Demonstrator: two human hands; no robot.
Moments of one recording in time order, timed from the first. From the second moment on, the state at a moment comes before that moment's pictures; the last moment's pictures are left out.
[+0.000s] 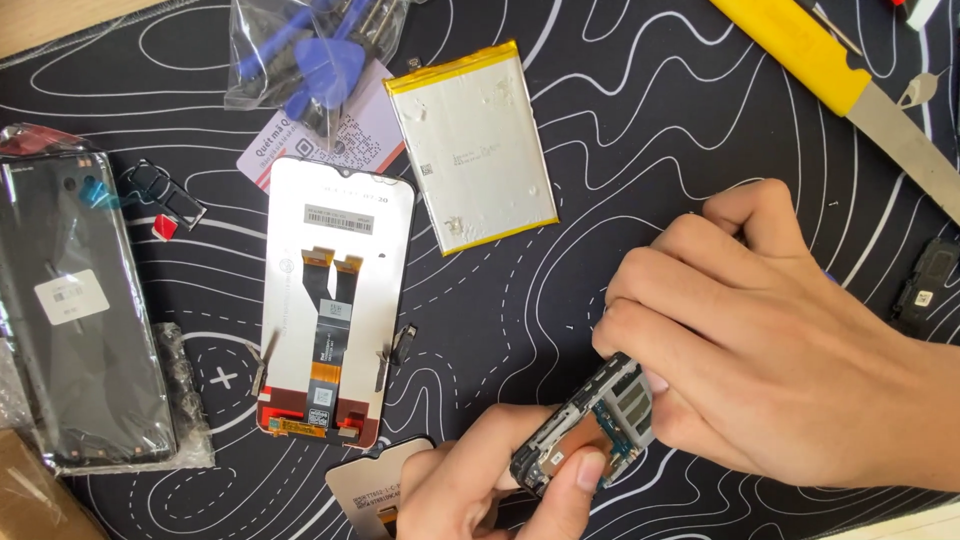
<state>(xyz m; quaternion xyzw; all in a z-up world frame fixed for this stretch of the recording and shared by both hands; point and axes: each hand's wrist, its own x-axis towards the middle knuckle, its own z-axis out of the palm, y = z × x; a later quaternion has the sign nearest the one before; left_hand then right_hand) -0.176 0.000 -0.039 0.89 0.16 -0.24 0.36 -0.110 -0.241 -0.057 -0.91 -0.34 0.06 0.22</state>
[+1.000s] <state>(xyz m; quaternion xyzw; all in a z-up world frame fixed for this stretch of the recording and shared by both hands) -0.148 0.006 -0.047 0.69 0.17 -0.28 0.64 -0.103 -0.250 -0.058 -0.90 -0.30 0.11 0.29</state>
